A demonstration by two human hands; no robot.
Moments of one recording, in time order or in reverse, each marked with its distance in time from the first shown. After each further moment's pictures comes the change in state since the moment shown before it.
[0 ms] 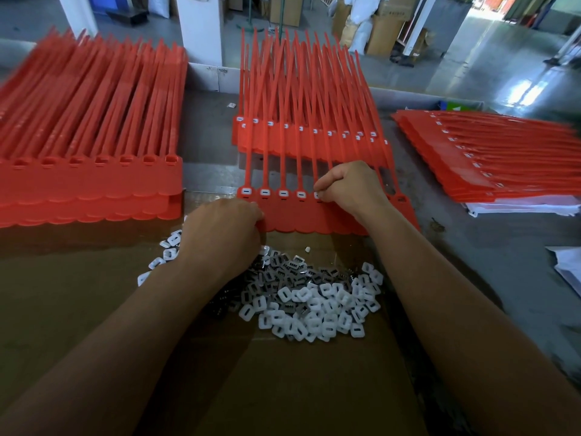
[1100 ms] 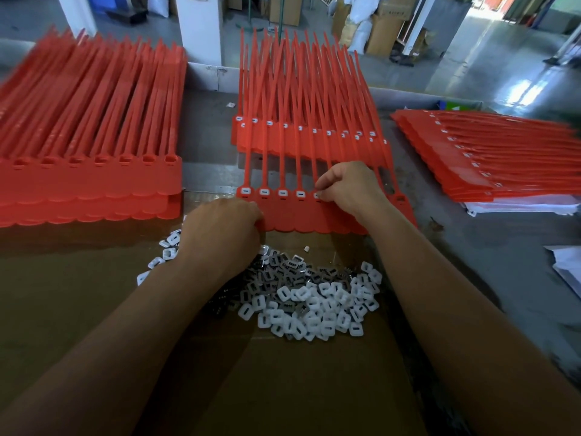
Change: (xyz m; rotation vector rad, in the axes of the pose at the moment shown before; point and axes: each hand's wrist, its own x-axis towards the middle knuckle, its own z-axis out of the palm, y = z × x) left_hand -0.001 0.000 0.000 0.002 0.013 0.018; right_hand 0.002 0.001 0.001 -0.037 0.008 0.001
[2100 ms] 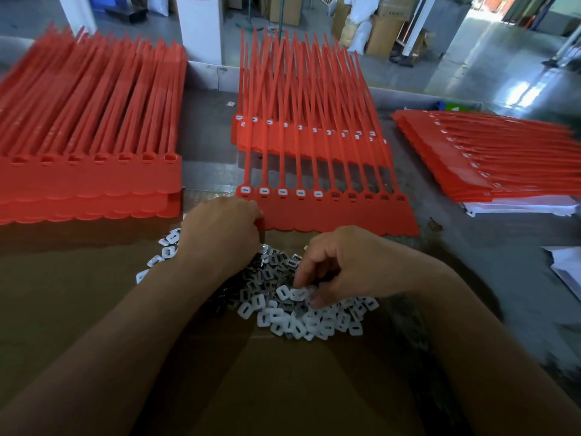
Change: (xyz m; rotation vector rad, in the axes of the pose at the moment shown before) left_hand 0.001 -0.001 0.000 -0.030 -0.028 -0.043; right_hand -0.097 -0.016 -0.021 -0.094 -0.744 -0.377
